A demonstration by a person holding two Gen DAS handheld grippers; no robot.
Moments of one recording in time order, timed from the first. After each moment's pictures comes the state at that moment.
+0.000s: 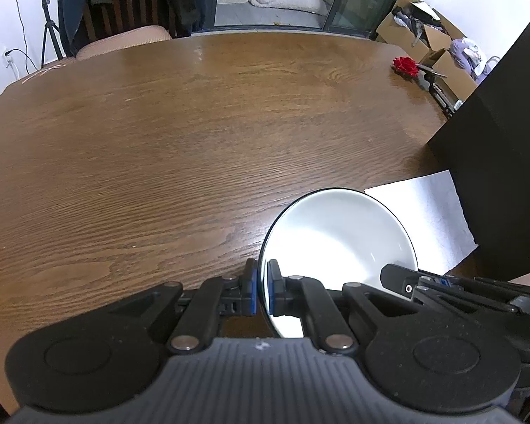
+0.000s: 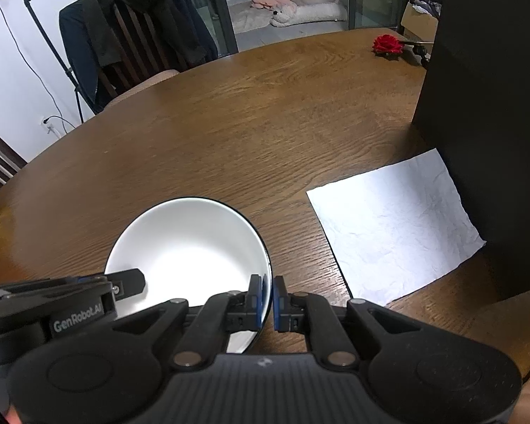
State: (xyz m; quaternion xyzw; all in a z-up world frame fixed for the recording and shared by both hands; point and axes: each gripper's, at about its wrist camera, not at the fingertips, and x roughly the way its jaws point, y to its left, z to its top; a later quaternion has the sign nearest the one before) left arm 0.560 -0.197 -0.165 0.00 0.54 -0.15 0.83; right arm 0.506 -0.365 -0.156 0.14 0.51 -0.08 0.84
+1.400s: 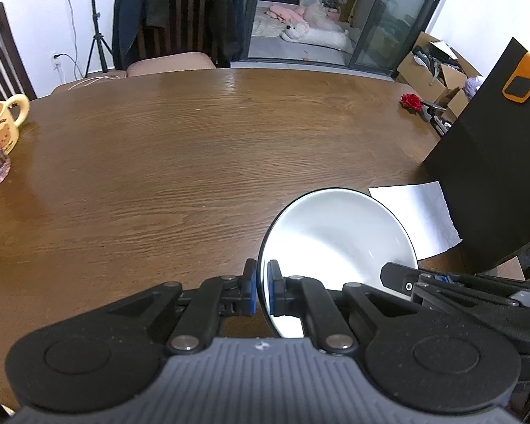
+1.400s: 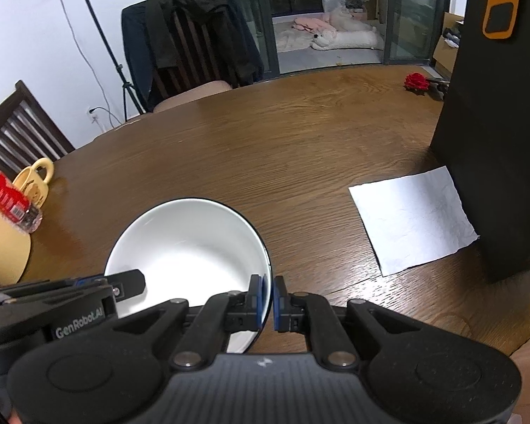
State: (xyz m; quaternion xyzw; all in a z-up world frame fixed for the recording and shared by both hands) left arm 0.464 -0.140 -0.103 -0.02 0.49 -0.10 0.87; right arm 0.434 -0.308 -0.097 0.11 0.48 -0.02 0.87
